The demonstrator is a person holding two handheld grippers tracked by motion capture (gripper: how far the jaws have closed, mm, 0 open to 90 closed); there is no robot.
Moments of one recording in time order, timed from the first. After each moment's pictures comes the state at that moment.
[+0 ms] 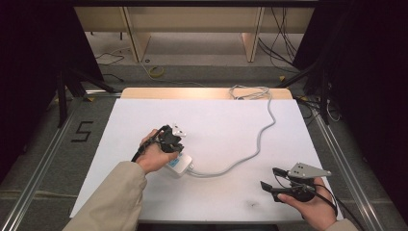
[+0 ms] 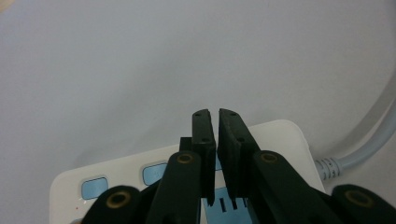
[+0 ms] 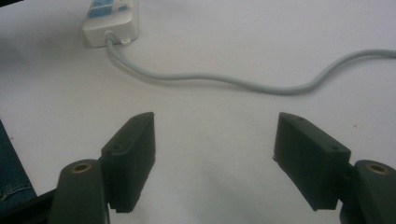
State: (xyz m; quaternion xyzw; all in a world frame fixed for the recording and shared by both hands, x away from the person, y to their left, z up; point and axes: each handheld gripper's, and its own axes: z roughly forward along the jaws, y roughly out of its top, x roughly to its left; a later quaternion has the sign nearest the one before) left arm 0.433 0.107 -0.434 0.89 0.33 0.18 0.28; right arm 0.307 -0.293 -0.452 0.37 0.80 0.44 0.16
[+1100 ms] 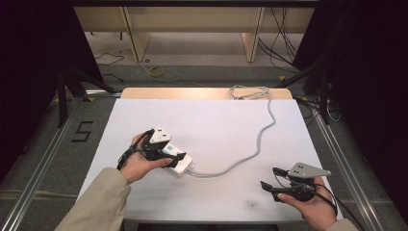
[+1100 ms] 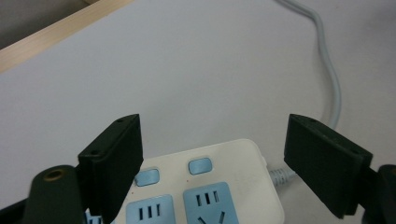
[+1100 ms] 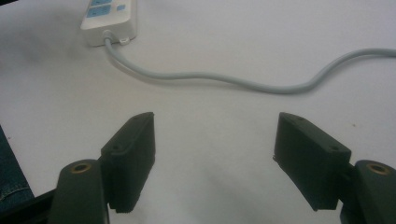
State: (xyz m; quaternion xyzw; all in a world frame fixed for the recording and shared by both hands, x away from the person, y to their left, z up) left arm 0.395 0.139 -0.424 0.84 0.30 0.18 0.41; right arm 0.308 -0.294 -0.452 0.37 0.80 0.44 0.15
